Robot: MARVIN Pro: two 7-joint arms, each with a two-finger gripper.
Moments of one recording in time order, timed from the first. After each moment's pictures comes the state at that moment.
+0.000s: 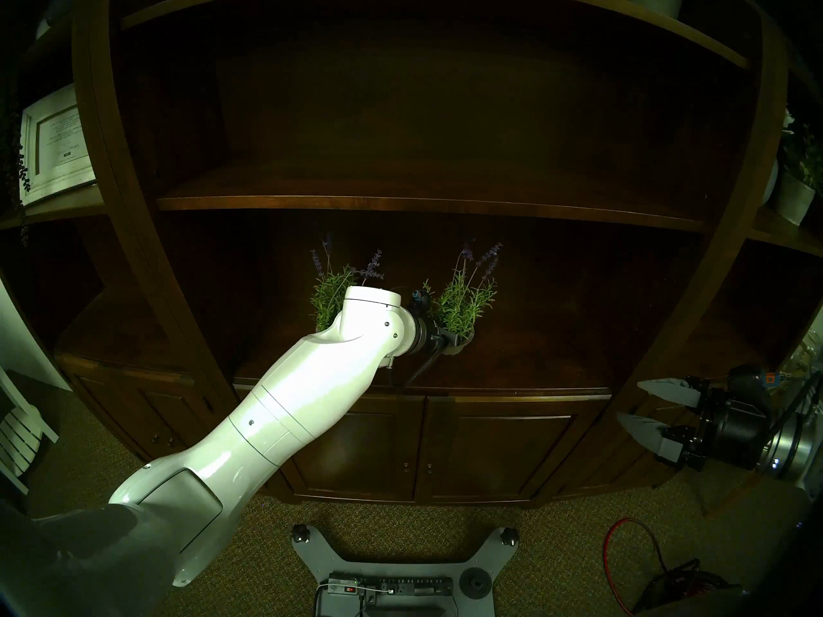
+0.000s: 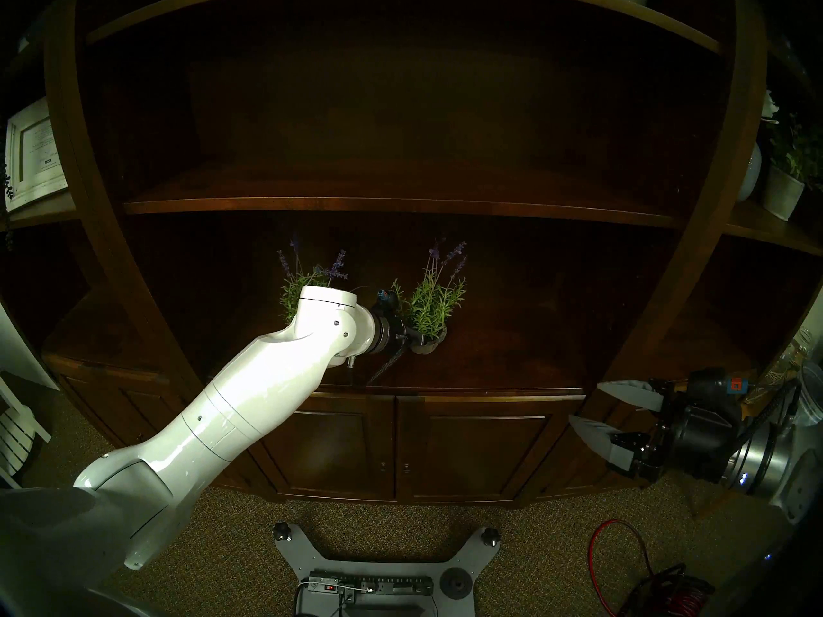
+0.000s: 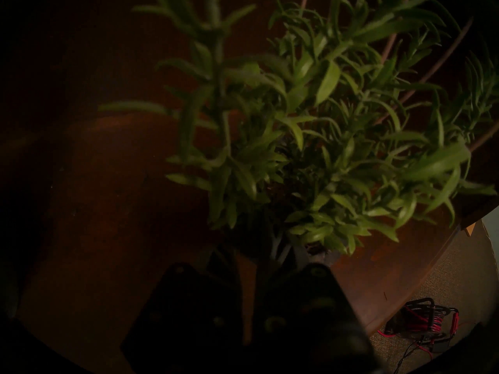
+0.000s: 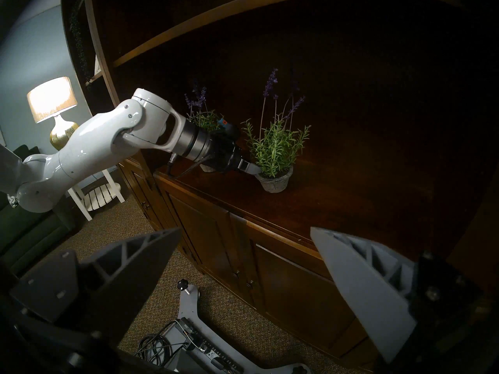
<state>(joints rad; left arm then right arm) 1.04 -1.33 -0.88 -1.55 -1.08 0.88 0.51 1.64 -0.87 -2.88 -2.35 1.68 -0.94 0.62</state>
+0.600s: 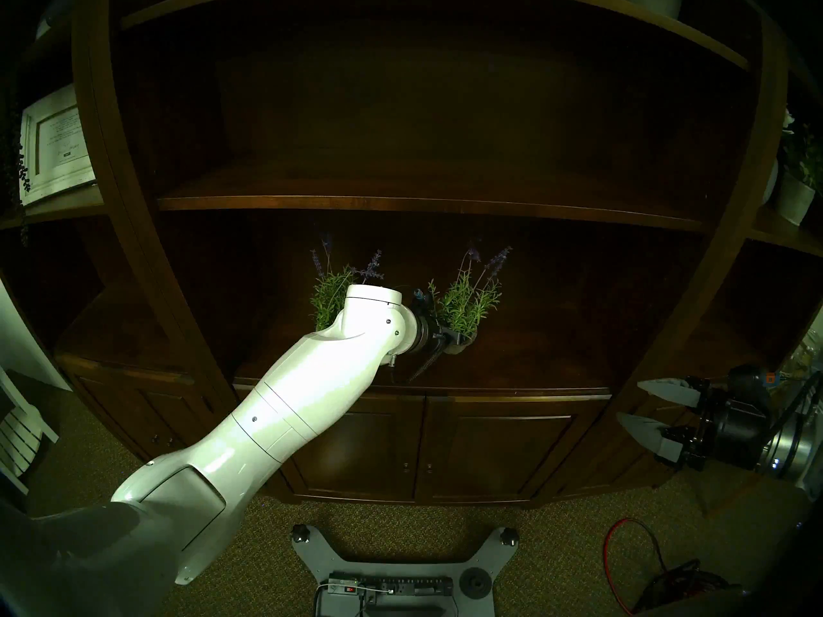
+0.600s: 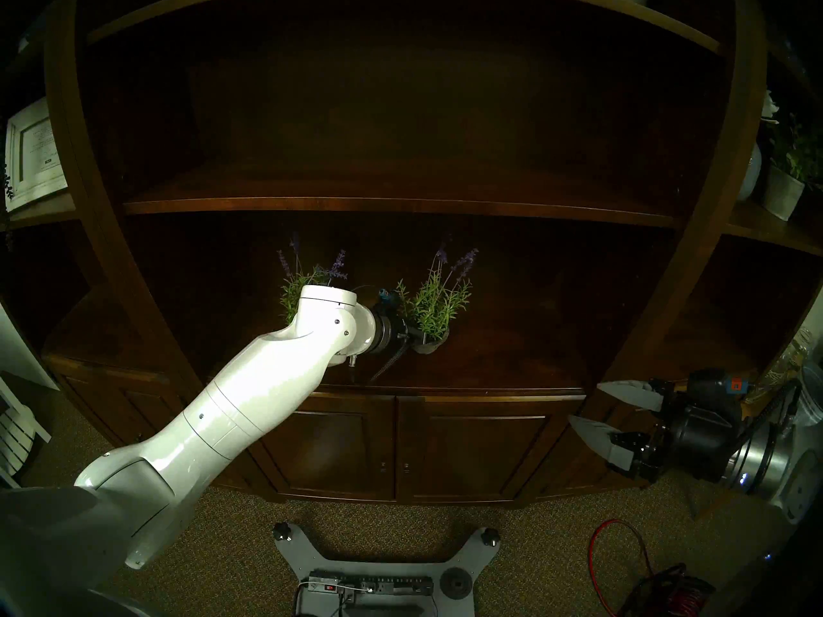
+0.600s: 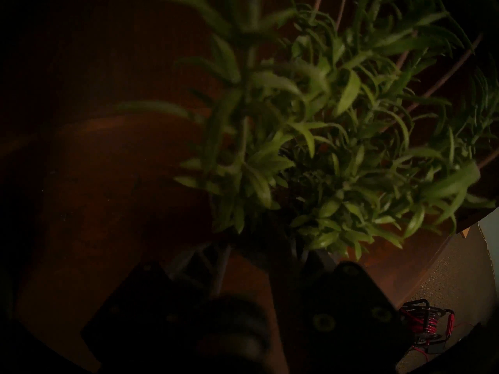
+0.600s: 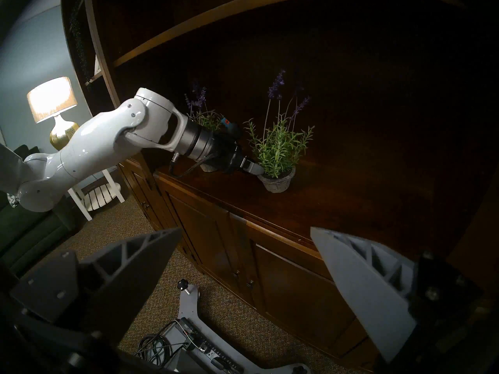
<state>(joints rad) 1.05 -1.32 -0.88 -1.55 -1.09 0.87 0.49 1.64 -0.87 -2.88 -2.35 1.68 -0.94 0.62</state>
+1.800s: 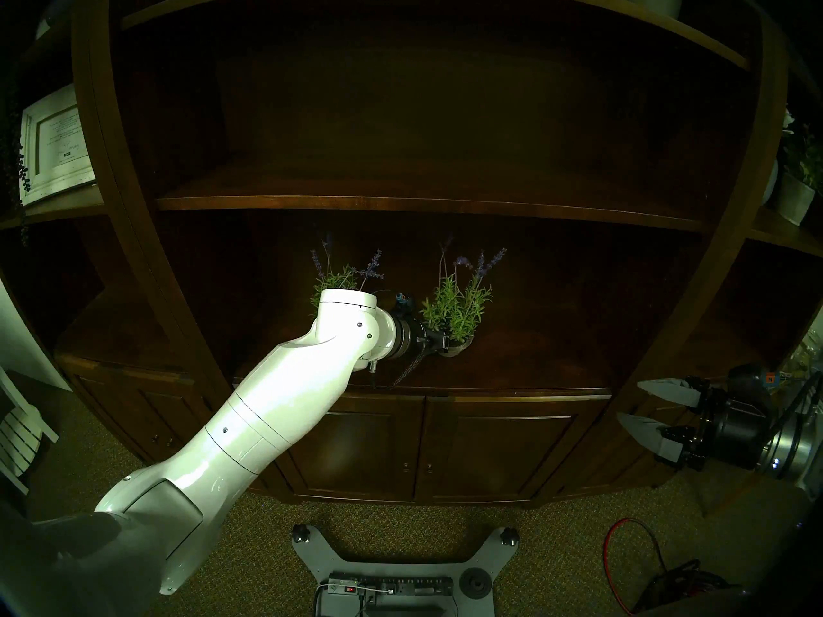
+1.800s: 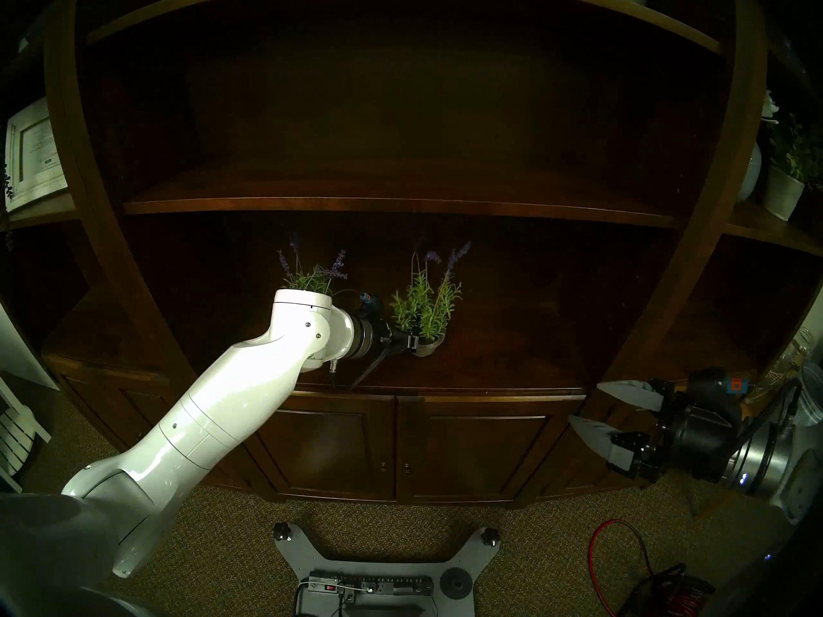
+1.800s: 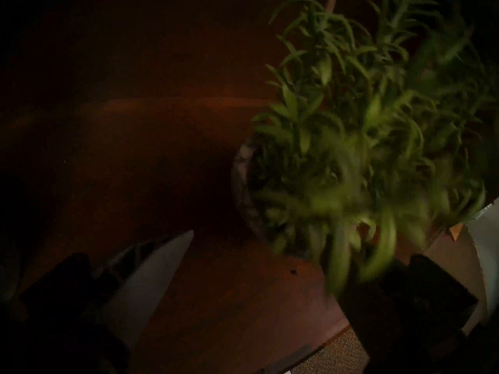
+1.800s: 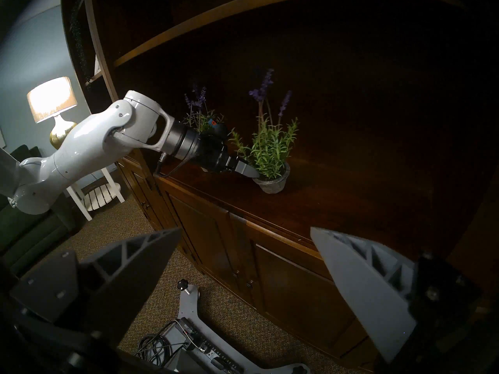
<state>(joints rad) 1.11 -1.25 -0.94 -1.64 -1.15 0.89 0.50 1.64 -0.87 -2.88 -2.35 1.68 -0.94 0.62</state>
